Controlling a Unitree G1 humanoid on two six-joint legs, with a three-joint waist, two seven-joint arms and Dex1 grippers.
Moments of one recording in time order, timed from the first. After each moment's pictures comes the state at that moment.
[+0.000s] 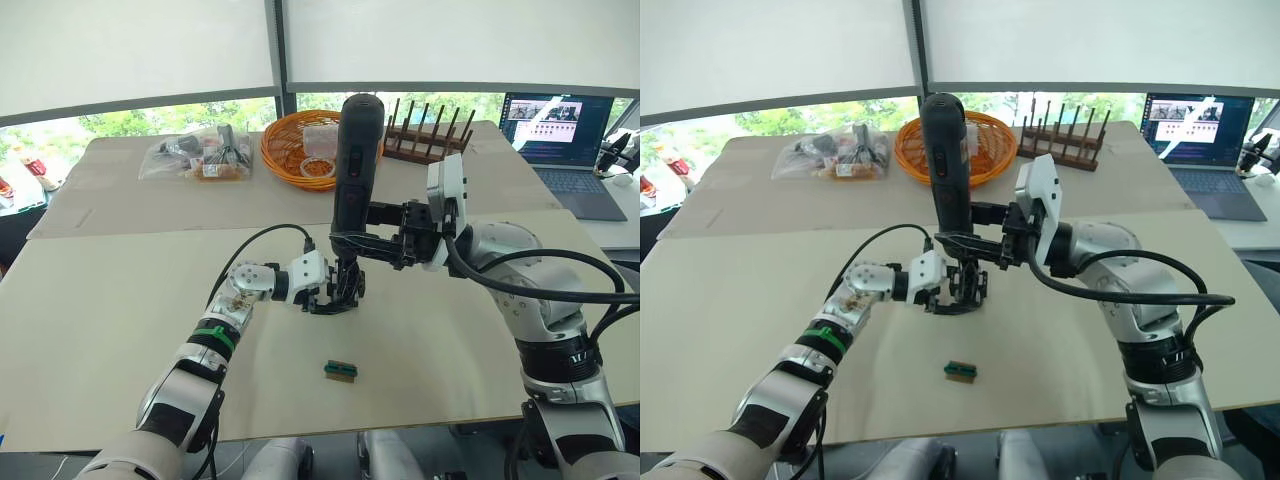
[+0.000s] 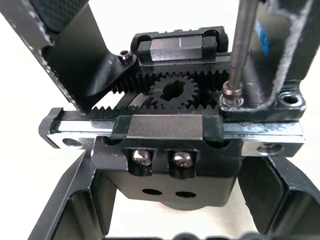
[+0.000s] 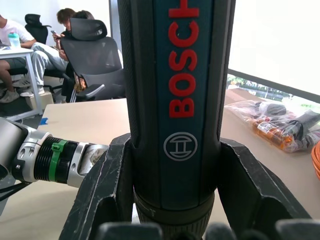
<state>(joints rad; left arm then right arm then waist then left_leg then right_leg) -0.75 0.26 -0.25 0.77 -0.01 -0.31 -1.16 -0.63 -0.53 0.08 -0.23 0.64 0.53 0.91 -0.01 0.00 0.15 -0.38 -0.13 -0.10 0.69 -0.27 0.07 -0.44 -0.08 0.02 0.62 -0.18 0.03</state>
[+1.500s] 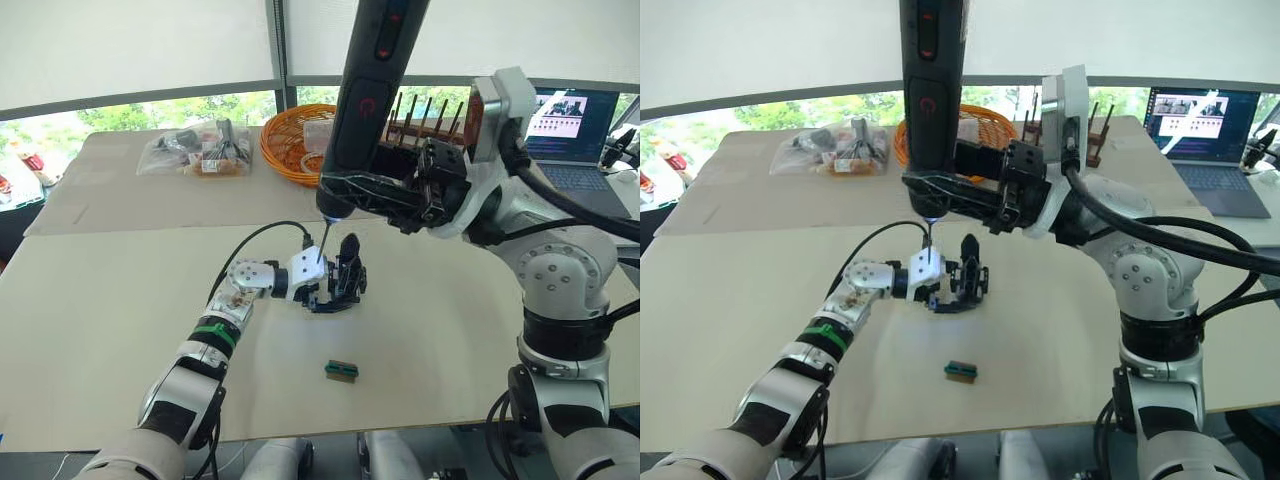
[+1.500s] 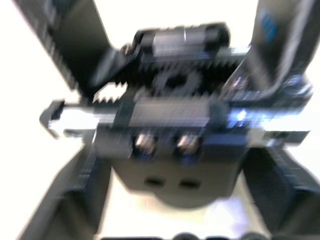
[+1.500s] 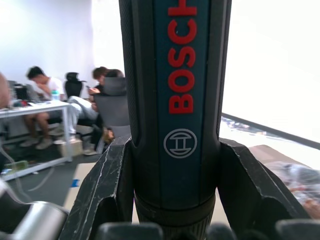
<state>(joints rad) -0.77 0.27 -0.23 0.77 -0.03 -0.27 -1.18 -0.80 -0.49 -0.06 -0.37 1.02 0.76 0.80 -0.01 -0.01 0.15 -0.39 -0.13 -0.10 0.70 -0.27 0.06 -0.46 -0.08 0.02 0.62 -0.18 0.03</state>
